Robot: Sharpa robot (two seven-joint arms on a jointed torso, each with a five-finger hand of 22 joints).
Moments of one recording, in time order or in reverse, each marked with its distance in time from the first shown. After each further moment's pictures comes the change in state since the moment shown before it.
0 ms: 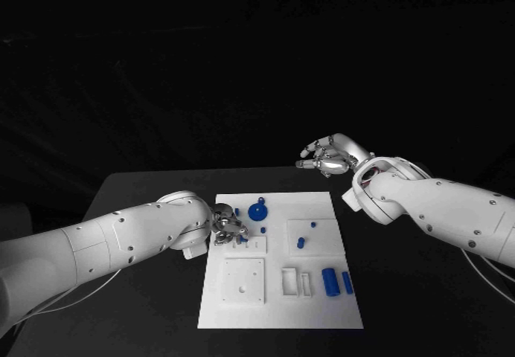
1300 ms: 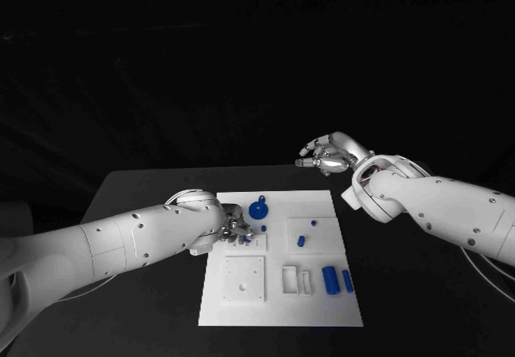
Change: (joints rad) left arm -0.002 0.055 -0.008 0.004 -0.228 0.027 -0.056; left_hand -0.036 -0.003 0.001 -0.001 0.113 0.013 0.014 -0.012 0.069 0.038 -0.030 0.006 -0.007 0.013 -0.015 0.015 -0.001 0.002 0.025 -0.011 0.015 0.000; right arm 0.000 0.004 0.000 -0.001 0.000 0.003 -0.001; right_hand 0.000 0.000 0.000 0.000 0.003 -0.001 0.003 0.000 0.000 0.000 0.000 0.000 -0.002 0.000 0.000 0.000 -0.001 0.000 0.000 0.000 0.000 0.000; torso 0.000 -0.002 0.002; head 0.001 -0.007
